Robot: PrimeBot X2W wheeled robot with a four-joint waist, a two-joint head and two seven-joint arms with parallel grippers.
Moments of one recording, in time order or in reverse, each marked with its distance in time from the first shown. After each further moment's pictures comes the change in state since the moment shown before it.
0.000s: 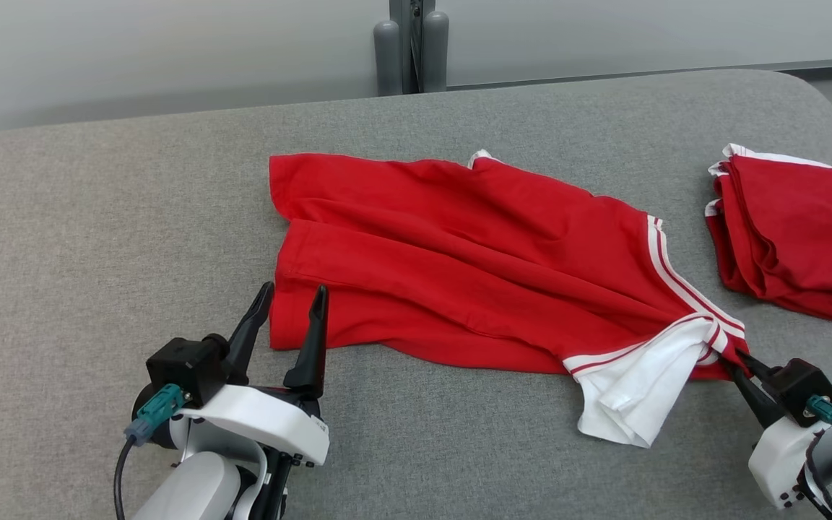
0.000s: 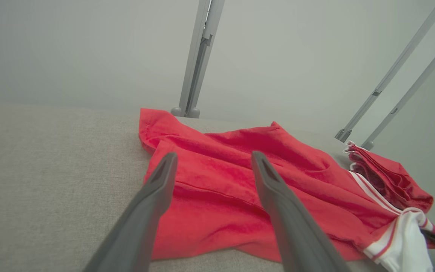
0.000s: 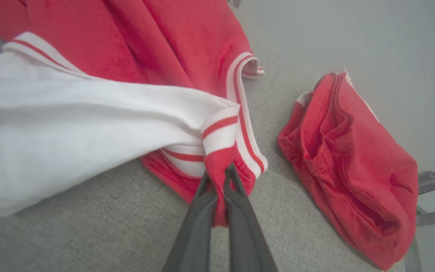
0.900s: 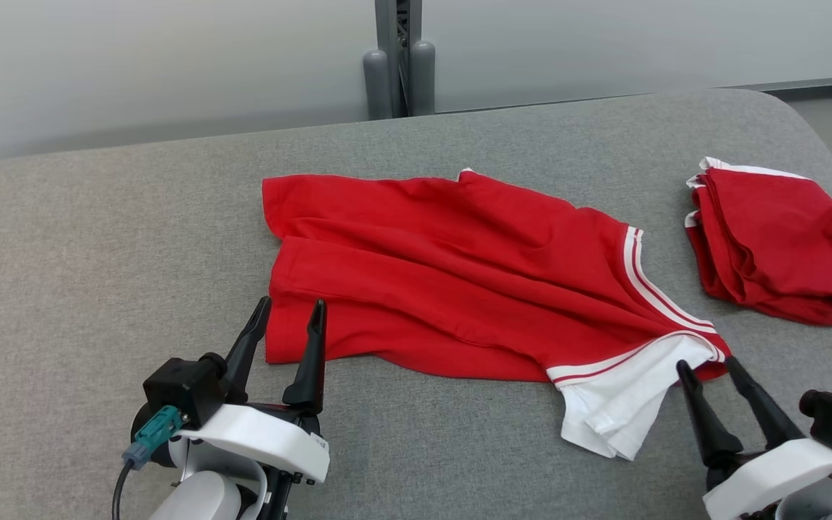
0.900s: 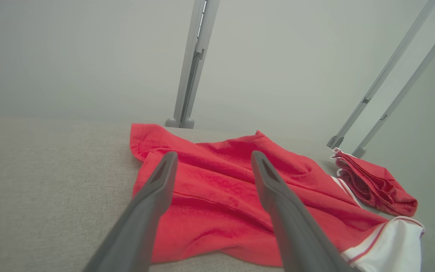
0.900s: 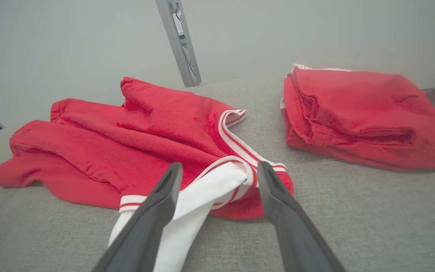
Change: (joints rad) left arm 0.051 0.007 0.009 -0.047 0.010 0.019 -0.015; right arm 0.297 0.243 -0.357 -0.399 0.367 0.000 0.143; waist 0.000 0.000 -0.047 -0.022
